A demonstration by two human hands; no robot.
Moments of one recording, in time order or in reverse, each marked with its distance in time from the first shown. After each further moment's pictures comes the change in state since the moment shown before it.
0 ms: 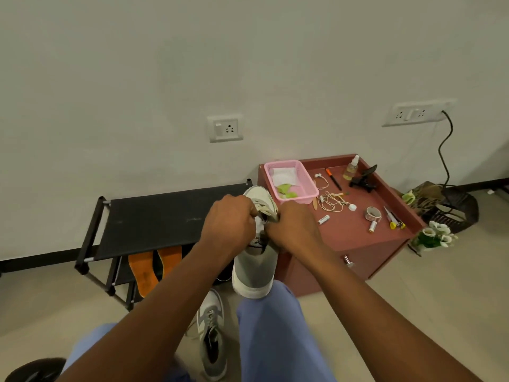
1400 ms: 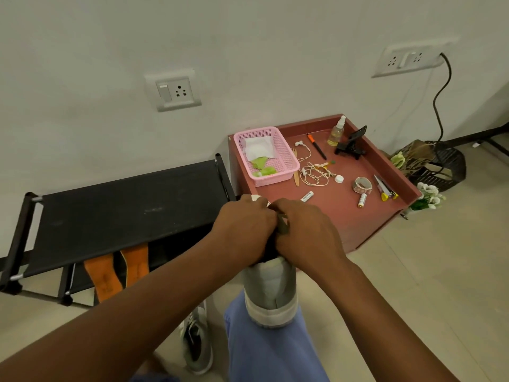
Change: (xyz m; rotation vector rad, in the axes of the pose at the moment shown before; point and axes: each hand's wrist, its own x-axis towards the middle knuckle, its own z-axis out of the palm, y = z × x) left_hand 0.044 0.064 0.064 0.411 -0.260 0.440; right_hand 0.014 0.081 0.007 -0.063 -0.030 -0.026
